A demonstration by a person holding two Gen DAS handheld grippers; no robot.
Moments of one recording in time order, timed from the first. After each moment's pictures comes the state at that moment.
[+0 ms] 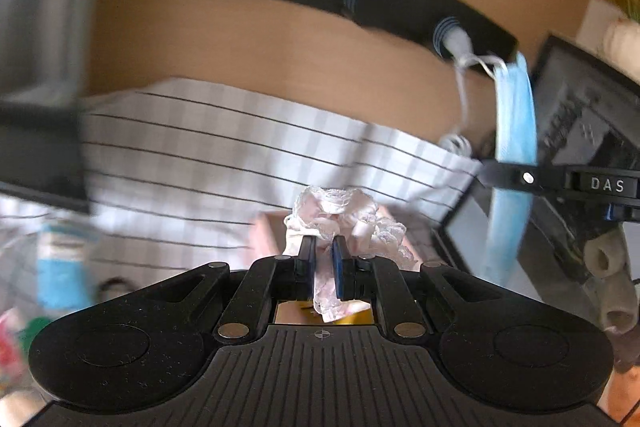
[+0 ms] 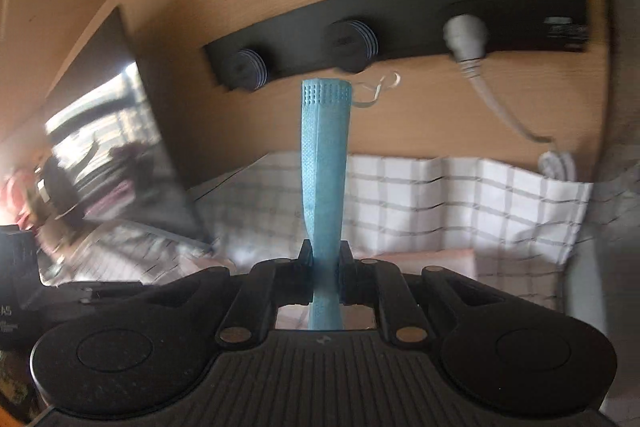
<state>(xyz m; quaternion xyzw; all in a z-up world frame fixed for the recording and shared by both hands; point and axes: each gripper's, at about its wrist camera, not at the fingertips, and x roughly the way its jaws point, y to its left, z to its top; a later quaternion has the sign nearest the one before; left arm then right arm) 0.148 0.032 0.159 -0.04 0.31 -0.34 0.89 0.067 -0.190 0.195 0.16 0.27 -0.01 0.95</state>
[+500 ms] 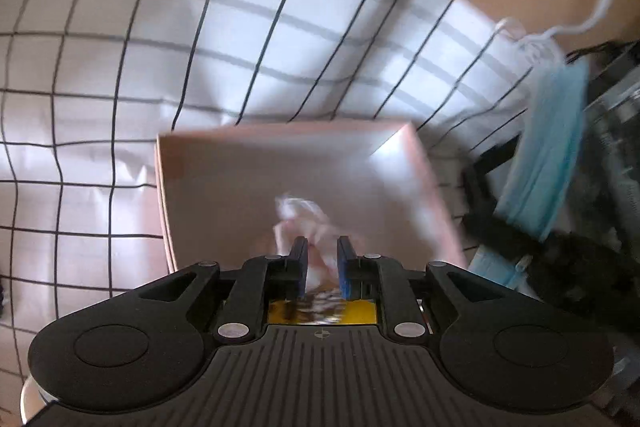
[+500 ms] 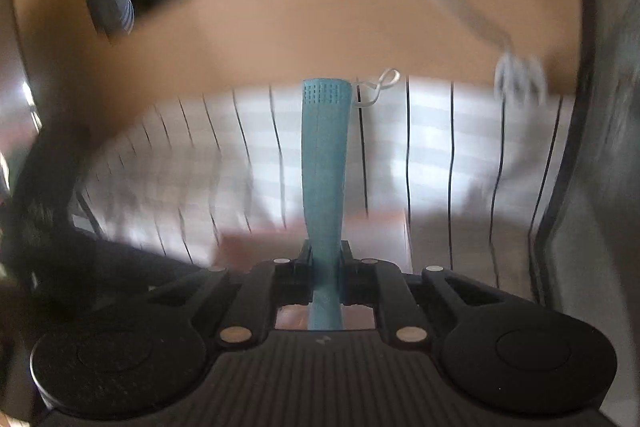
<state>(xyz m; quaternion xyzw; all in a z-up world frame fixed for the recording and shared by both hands) 0.276 -0.093 0.054 -0.02 0.52 -0.32 0.79 0.128 -0.234 0.072 0.15 0.37 -0.06 0.91</state>
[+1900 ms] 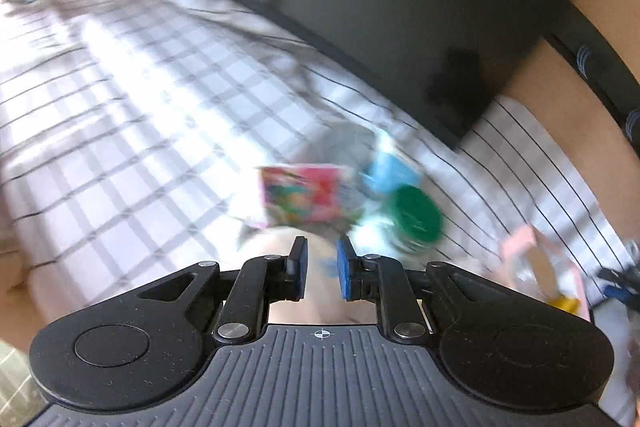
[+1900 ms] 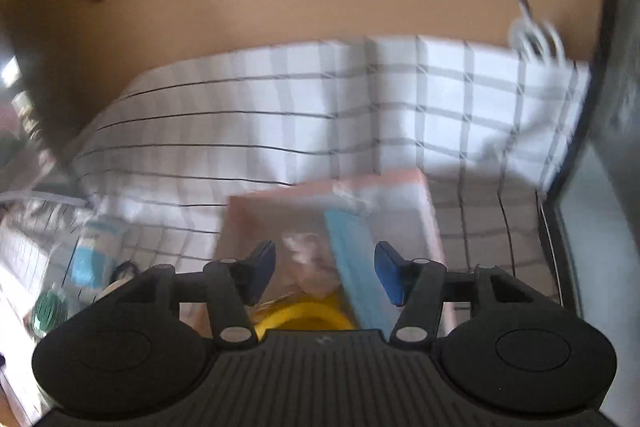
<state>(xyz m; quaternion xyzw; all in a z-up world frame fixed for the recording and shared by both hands) 0.073 0.317 0.059 -0.25 0.33 -0.01 0.91 0.131 -0.173 0.116 0.13 0.37 -0.07 0.92</state>
